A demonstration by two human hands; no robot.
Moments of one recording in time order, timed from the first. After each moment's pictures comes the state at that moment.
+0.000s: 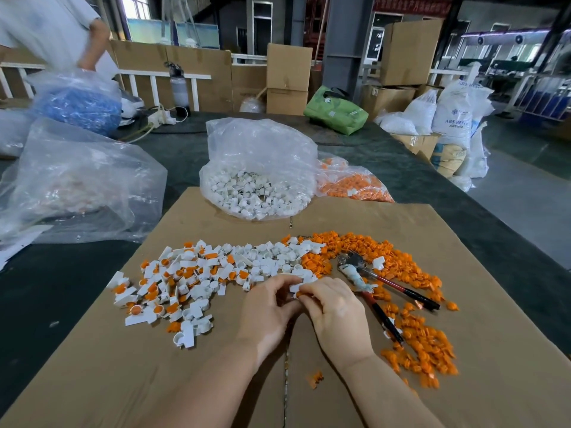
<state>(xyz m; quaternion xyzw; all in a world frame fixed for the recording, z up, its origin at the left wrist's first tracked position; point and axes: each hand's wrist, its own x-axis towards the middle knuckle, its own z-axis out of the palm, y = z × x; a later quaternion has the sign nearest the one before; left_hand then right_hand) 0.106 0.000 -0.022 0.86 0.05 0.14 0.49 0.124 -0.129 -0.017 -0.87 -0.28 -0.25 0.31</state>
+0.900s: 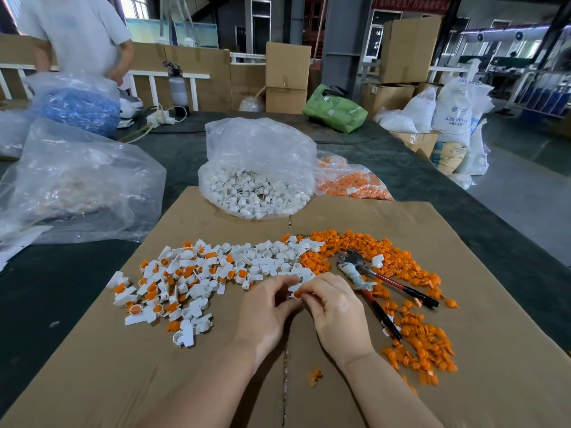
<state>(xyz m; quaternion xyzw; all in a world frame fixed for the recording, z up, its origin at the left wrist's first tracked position) 0.103 0.001 -0.022 0.87 0.05 0.14 0.47 0.125 -0.131 -0.019 -0.87 -0.27 -0.22 0.34</state>
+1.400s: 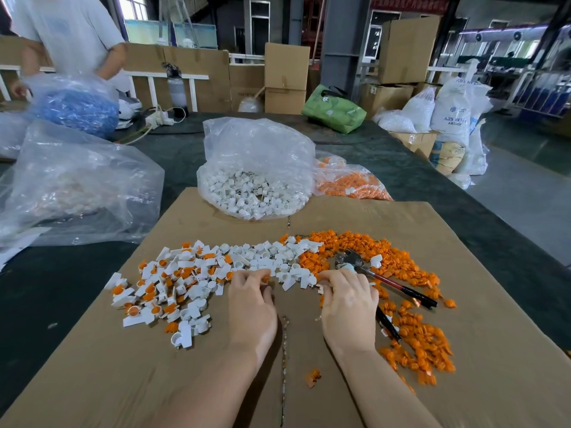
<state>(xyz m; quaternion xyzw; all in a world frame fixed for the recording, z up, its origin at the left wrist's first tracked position) 0.105 -0.001 -0.023 0.86 0.18 0.21 0.42 0.135 -0.132 -0.029 -0.93 -0.09 -0.22 0.28</state>
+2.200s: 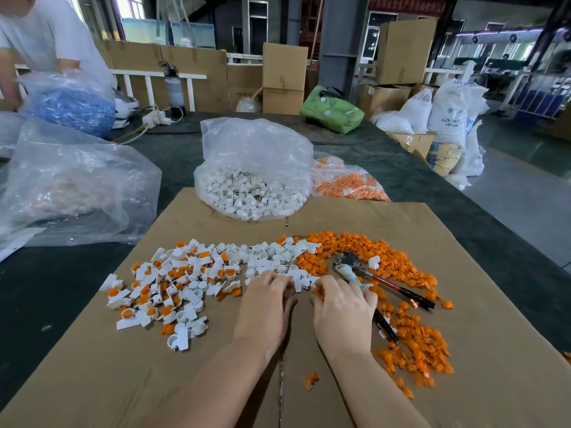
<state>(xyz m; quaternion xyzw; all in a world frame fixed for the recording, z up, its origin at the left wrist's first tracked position) 0.117 -0.004 -0.034 0.95 0.03 0.18 0.26 0.129 -0.127 -0.027 -0.96 -0.08 -0.21 0.18</state>
